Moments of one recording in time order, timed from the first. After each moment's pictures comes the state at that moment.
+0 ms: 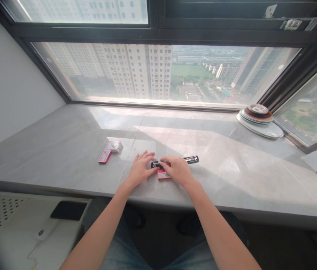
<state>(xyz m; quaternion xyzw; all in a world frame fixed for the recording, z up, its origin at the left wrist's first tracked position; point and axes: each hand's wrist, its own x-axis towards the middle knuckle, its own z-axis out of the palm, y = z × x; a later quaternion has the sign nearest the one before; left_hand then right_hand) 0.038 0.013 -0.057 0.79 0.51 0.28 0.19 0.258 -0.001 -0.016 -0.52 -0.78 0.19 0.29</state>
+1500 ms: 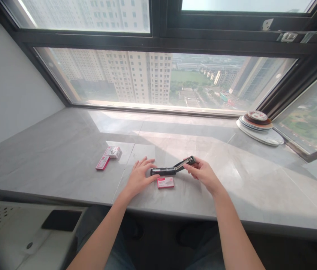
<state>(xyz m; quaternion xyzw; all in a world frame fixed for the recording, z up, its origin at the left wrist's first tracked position) 0.038 0.011 -0.050 0.78 0.51 0.29 0.20 0.338 -0.003 -0.004 -0.56 -0.53 0.47 0.42</state>
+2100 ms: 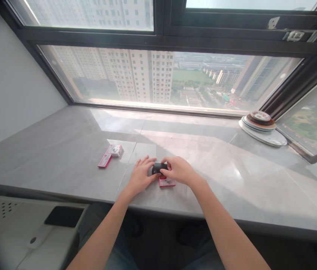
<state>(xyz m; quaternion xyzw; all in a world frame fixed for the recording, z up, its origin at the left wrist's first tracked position) 0.036 0.011 -0.052 0.79 0.51 0.27 0.19 0.262 0.026 0.011 -0.49 -0.82 0.22 0.19</state>
